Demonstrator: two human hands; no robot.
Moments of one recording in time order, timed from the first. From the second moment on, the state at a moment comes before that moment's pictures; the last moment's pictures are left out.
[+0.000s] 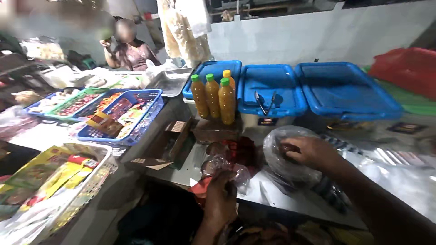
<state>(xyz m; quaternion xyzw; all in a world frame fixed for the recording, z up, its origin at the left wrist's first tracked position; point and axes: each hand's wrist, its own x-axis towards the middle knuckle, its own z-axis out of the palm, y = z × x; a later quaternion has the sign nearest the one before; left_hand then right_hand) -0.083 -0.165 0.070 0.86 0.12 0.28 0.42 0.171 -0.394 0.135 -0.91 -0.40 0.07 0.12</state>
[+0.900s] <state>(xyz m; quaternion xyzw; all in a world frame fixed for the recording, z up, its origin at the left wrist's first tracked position) -0.038 -0.203 0.063 0.87 0.15 0.22 0.42 0.041 -0.384 0.103 -0.69 -0.20 0.19 0.67</state>
